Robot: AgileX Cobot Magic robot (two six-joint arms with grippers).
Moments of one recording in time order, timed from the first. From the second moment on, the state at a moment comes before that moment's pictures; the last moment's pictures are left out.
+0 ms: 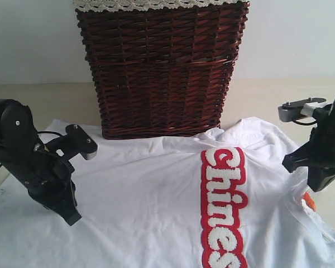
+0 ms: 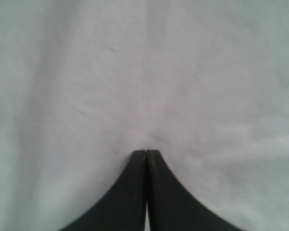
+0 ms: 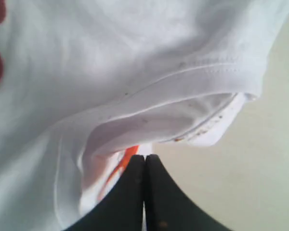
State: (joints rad) left arm -0.41 1.85 -0.89 -0.20 0.53 0.65; right arm 0.09 1.78 -1.03 0.07 0.95 -0.24
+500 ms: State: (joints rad) left arm -0.41 1.85 -0.91 -0.20 0.52 0.65; right arm 0.09 1.84 -0.90 0.03 0.92 -0.19
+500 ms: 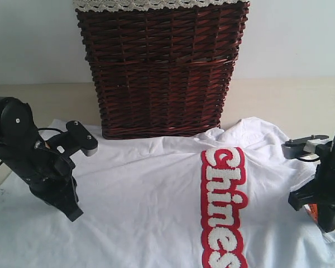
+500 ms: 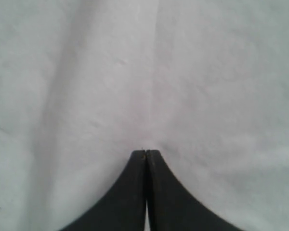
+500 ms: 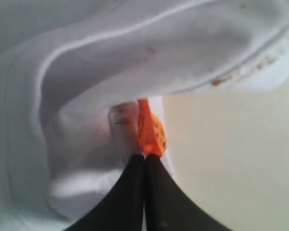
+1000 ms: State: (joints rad) left arm -0.41 1.85 -0.91 -0.20 0.52 0.65; right arm 0.09 1.85 -0.92 0.22 0.88 -0.33
